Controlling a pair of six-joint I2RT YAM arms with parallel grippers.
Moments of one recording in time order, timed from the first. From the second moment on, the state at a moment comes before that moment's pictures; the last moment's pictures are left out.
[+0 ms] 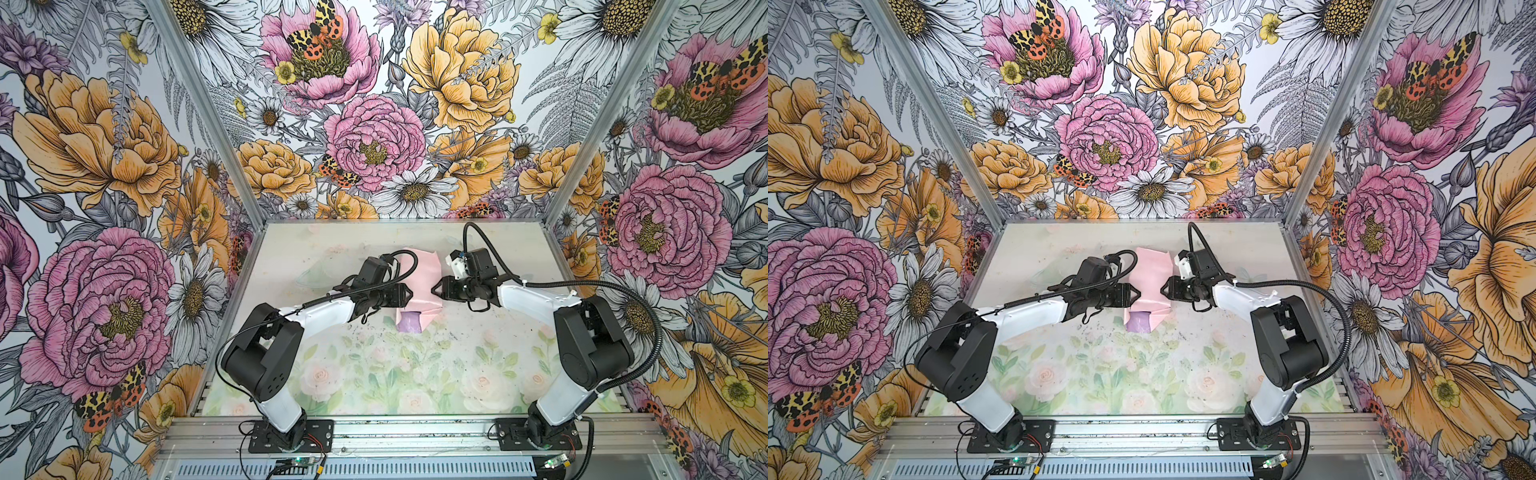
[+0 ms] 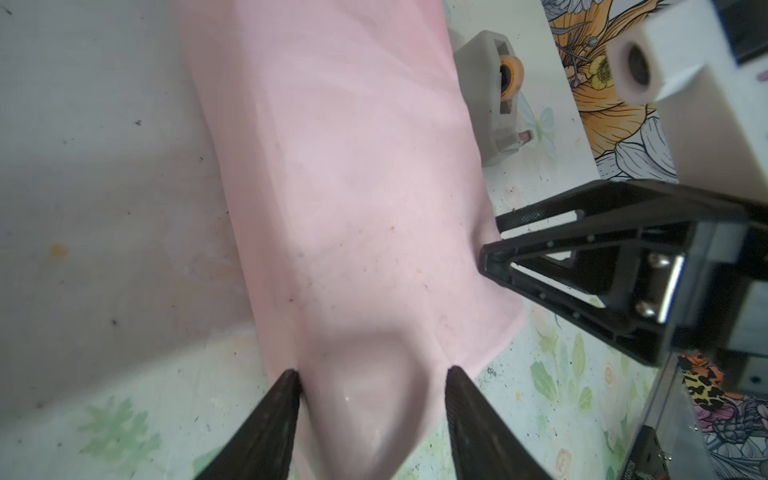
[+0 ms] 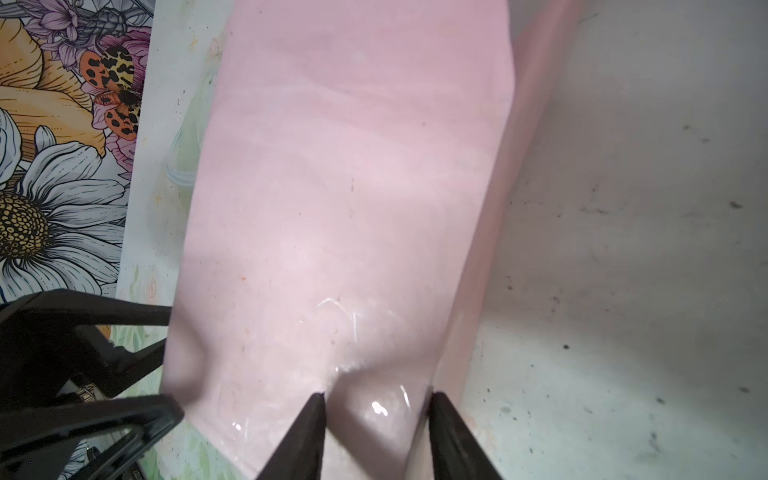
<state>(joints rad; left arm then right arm) -0.60 1.63 0.96 -0.05 0.23 -0.51 0.36 1.70 1.02 -0.23 -0.46 0.42</state>
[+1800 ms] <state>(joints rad) -0.70 1.80 0.76 0.36 0.18 -0.53 0.39 1.65 1.03 -0.33 -0.40 0.36</state>
